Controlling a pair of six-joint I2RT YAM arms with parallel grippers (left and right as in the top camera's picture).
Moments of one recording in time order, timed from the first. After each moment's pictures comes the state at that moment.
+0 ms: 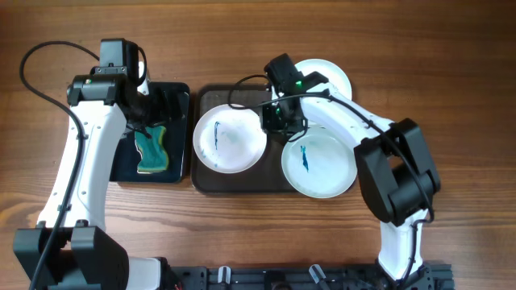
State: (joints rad) left arm 0.01 1.58 1.37 -1.08 0.04 -0.30; right arm 0.53 2.10 1.50 -0.74 -0.26 0.49
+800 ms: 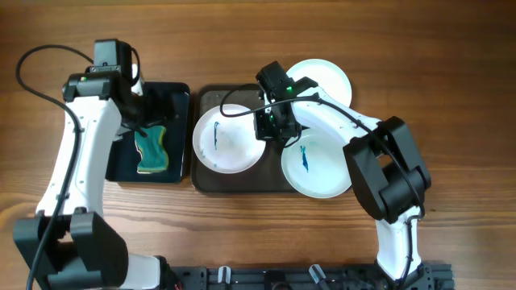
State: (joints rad) left arm 0.07 1.63 1.37 -1.08 0.04 -0.30; right arm 0.56 2.14 1.50 -0.74 -0.28 0.48
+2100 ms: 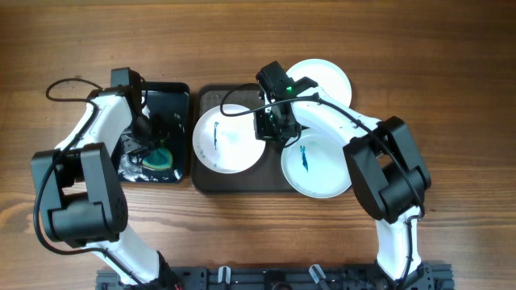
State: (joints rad) left arm 0.12 1.88 1.18 -0.85 0.02 -0.29; right arm 0.56 2.14 1.50 -0.74 -0.28 0.49
